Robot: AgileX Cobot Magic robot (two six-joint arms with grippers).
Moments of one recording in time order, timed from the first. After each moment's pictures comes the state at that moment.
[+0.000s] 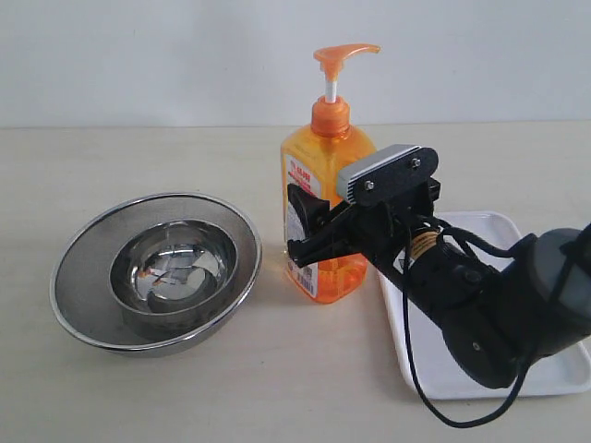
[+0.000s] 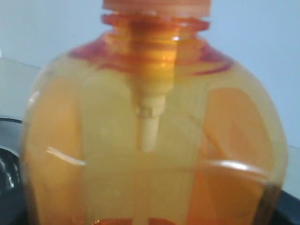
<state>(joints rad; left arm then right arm) 0.00 0.00 0.00 -0.24 0.31 0.32 0.66 1.96 -0.63 0.08 -1.22 -0.06</state>
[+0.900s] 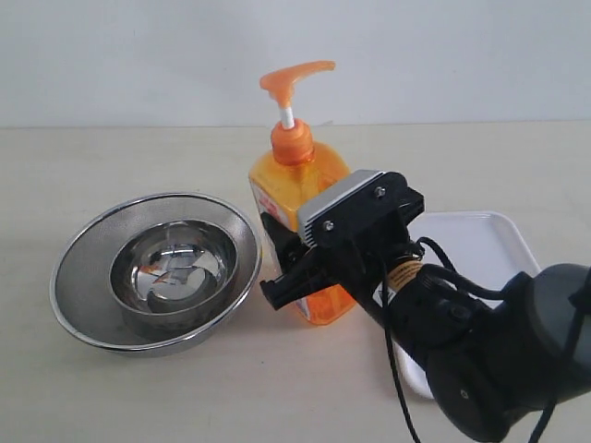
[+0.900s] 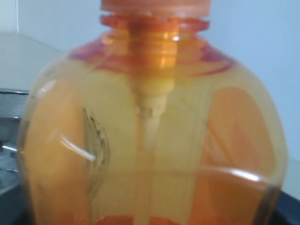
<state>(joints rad) 0.00 0.00 0.00 -0.24 0.31 0.32 0.84 1.90 -0.57 0.26 -1.19 -0.27</state>
